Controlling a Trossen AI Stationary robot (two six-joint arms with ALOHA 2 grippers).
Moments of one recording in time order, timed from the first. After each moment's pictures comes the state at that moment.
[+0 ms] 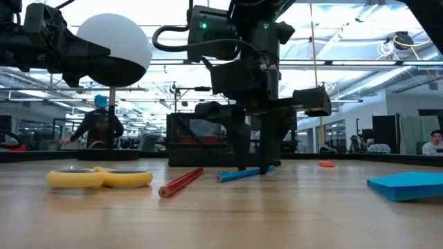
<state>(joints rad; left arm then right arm) -0.18 0.08 0.01 0.16 -0.45 -0.11 0.11 2.16 1.56 -0.86 -0.13 -0.84</state>
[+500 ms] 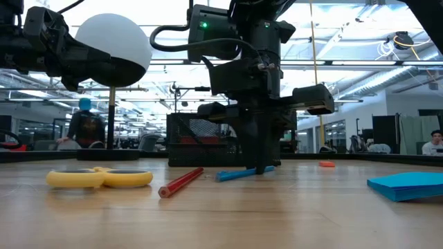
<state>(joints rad) -0.18 0.08 0.01 0.11 -0.45 -0.16 0.11 2.16 1.56 -0.85 -0.13 -0.77</state>
